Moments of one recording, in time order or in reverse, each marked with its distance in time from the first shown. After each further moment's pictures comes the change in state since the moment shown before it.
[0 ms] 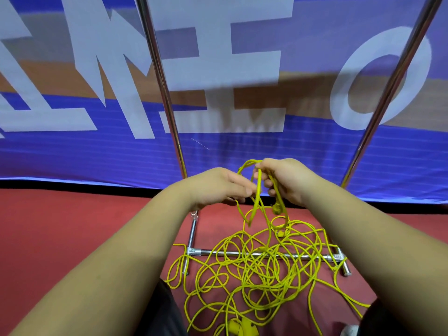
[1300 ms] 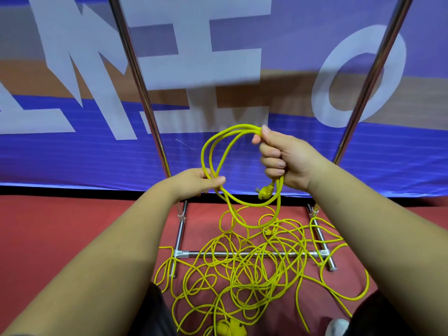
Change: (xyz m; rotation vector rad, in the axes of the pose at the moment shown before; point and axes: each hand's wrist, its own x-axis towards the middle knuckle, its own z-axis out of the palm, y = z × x) left_hand 0.056 -0.055 -0.034 0.196 0.171 -0.083; right_hand -0.022 -0.036 -0.043 0.319 -0.297 -0.203
